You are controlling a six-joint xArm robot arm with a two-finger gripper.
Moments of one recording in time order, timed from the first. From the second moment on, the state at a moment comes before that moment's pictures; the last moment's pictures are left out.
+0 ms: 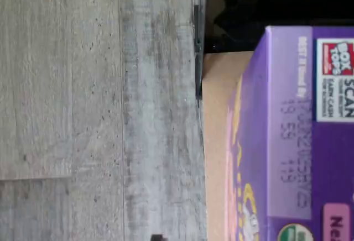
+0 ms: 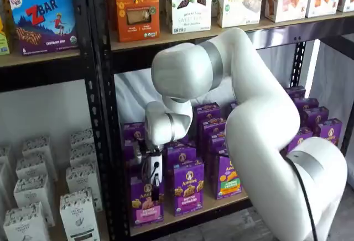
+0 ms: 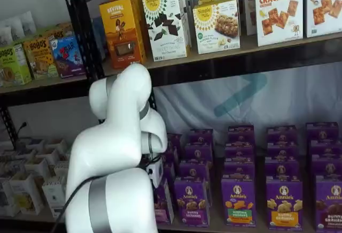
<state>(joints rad) 0.37 1.09 -1.59 0.20 0.52 -1.38</state>
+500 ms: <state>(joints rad) 0.37 1.09 -1.60 0.21 0.51 -1.38</state>
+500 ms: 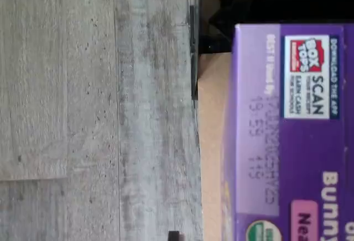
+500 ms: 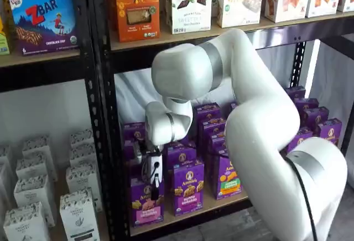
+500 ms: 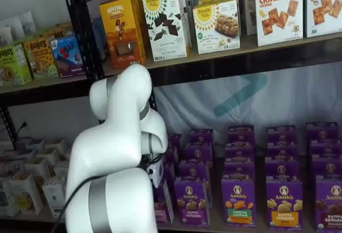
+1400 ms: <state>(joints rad) 0.37 1.09 -1.59 0.20 0.50 -1.37</state>
